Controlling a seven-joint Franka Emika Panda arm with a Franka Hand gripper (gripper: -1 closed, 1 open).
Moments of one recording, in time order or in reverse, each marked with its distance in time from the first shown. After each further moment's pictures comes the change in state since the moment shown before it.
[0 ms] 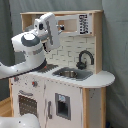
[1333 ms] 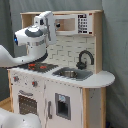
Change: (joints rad) arm -0.092 0.219 0.205 0.267 0.000 0.012 0.000
